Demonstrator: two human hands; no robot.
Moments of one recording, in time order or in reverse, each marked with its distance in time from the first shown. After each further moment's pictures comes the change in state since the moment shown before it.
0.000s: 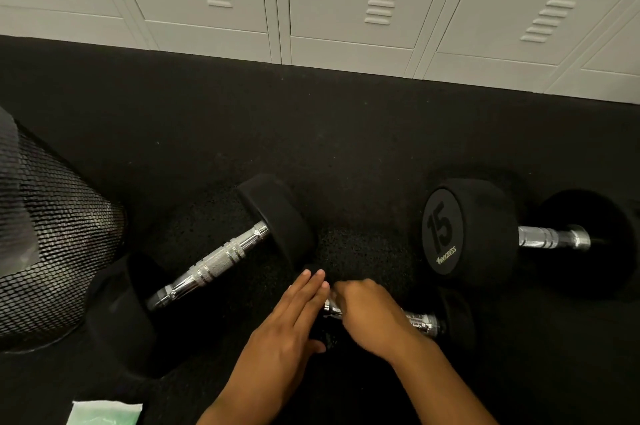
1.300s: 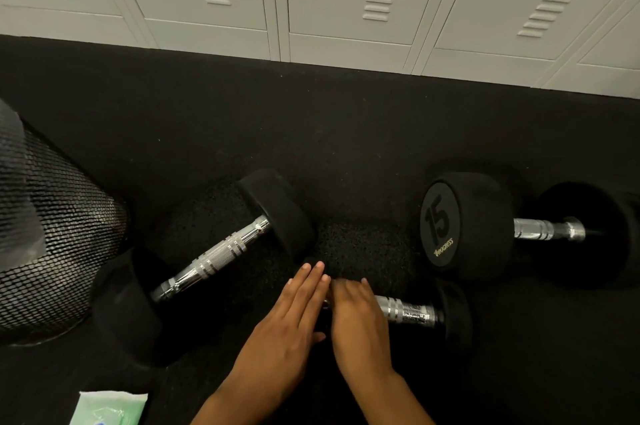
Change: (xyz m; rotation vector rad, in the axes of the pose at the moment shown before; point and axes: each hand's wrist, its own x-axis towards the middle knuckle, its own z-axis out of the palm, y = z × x) left_hand -0.007 -0.001 0.003 0.241 -0.055 0.069; right_hand -0.015 -0.014 0.060 -0.073 0.516 0.068
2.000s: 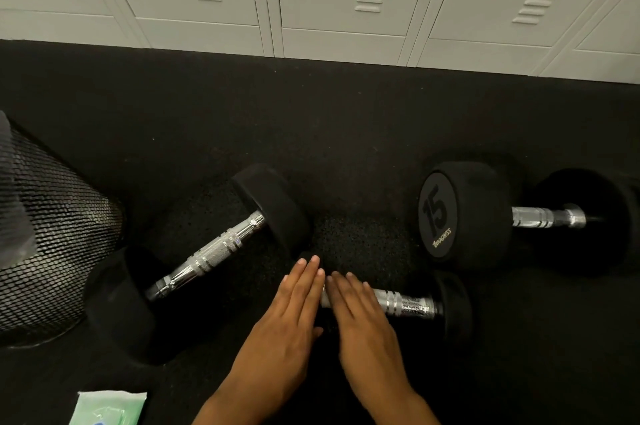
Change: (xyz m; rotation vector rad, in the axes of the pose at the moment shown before) left_hand -0.003 0.005 0.005 0.056 0.048 -0.002; right_hand -0.026 0.014 -0.002 -0.044 0.054 -0.149
